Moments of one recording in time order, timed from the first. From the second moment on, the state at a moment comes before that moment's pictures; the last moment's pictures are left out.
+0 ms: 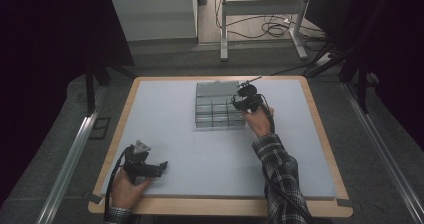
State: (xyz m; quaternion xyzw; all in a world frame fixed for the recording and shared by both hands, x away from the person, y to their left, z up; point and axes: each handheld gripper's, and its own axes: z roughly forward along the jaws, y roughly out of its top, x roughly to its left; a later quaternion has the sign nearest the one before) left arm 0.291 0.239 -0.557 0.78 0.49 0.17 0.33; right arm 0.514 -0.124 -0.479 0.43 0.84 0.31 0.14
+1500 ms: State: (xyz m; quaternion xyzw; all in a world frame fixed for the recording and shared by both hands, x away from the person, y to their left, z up) left arm 0.291 0.240 -0.556 0.79 0.49 0.17 0.33; right arm 0.517 -0.110 -0.487 0.42 0.84 0.31 0.16
